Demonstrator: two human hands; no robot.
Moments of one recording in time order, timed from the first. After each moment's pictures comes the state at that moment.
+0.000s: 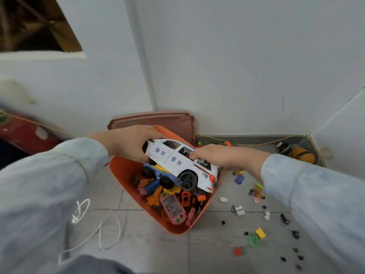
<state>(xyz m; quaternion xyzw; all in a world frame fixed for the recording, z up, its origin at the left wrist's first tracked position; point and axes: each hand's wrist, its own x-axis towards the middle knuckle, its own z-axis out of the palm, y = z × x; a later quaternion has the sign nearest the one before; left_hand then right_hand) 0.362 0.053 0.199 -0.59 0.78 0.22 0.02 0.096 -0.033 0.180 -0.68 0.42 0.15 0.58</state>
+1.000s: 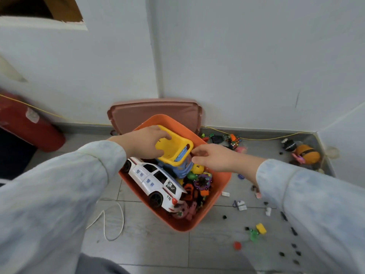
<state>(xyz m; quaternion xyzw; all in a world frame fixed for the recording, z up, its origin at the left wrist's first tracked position) 0.371 0.046 0.128 -0.68 0.69 0.25 0.03 0.123 -0.036 0.117 -0.81 0.40 0.12 0.41</state>
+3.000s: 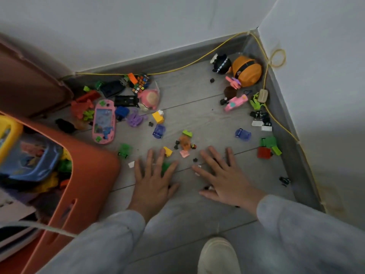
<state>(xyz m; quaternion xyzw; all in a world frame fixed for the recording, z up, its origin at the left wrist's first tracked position) 0.009 0.040 -0.154 -0.65 0.75 0.12 0.06 -0.251 -0.023 -0.153 -0.93 0.35 0.07 0.11</state>
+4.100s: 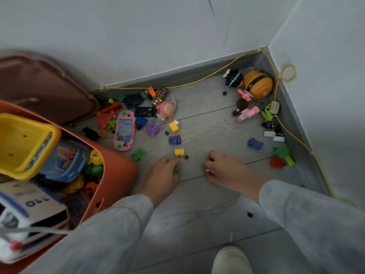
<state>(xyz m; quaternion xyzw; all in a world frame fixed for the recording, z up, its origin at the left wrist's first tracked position) 0.033 -0.010 -0.120 -0.68 0.66 0.31 -0.04 -0.196 -0.077 -0.122 -0.91 0.35 0.11 0.20</state>
